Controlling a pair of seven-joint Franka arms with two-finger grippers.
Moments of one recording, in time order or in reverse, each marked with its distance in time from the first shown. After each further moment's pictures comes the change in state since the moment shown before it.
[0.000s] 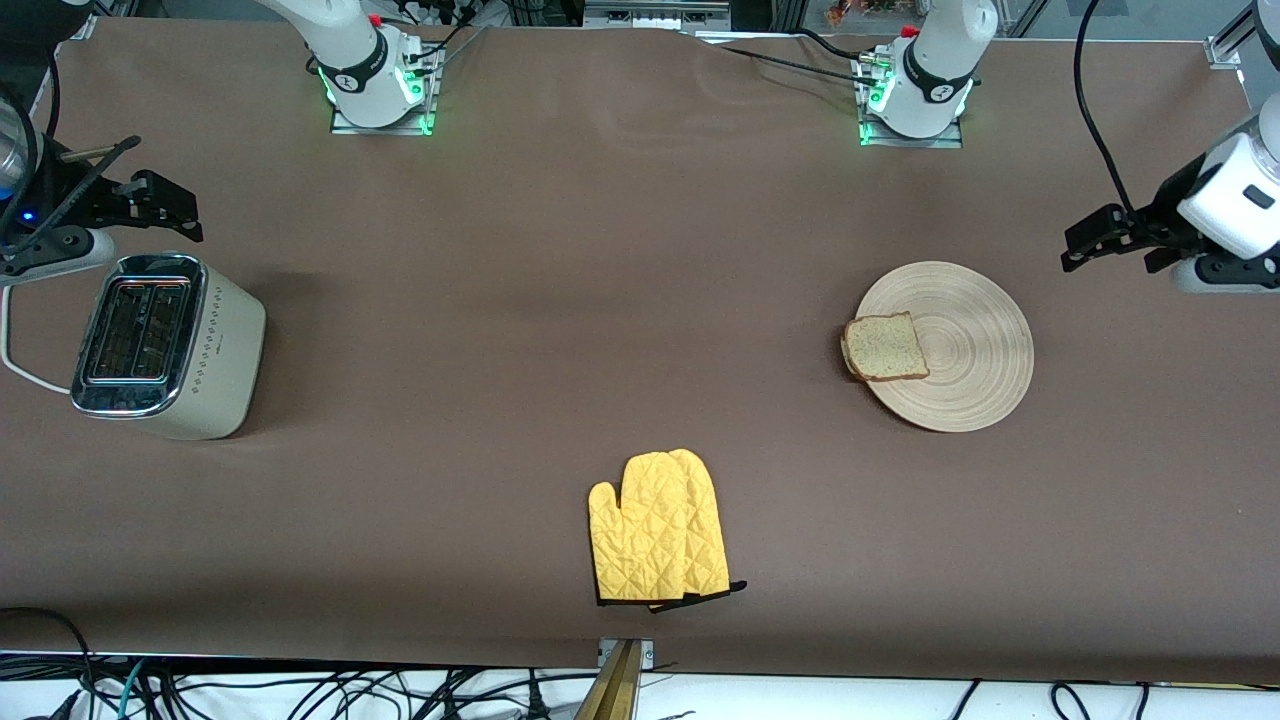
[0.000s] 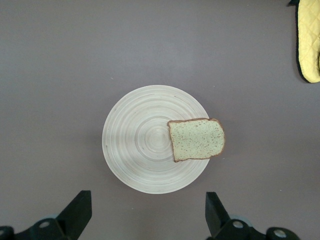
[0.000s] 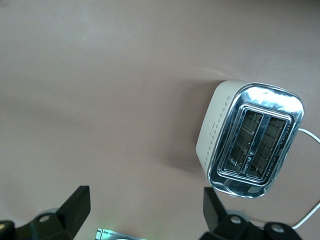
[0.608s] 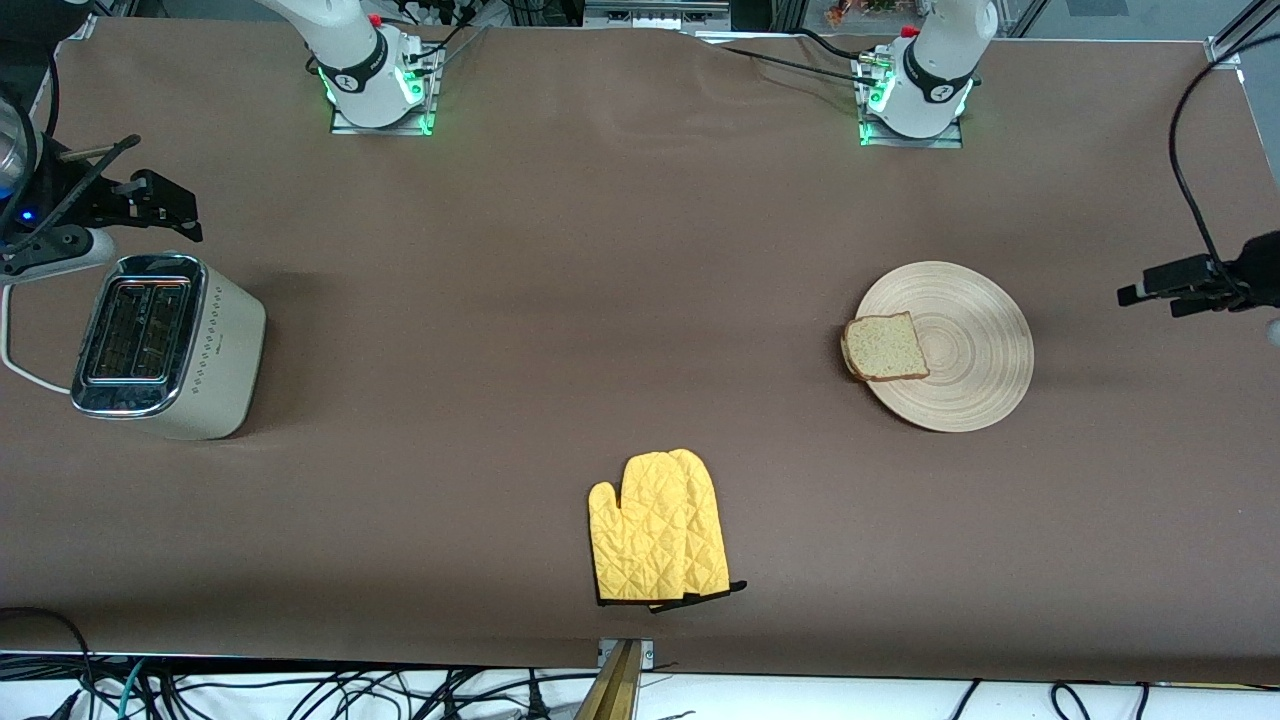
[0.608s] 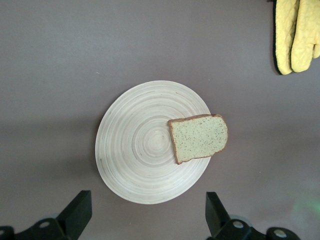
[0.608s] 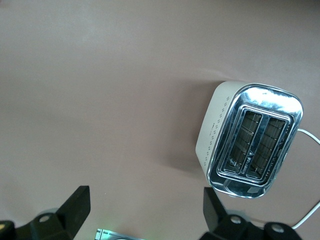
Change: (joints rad) left arm 0.351 0.221 0.006 0.006 -0.315 0.003 0.496; right arm 0.000 0.000 0.000 0.002 -0.001 0.000 0.000
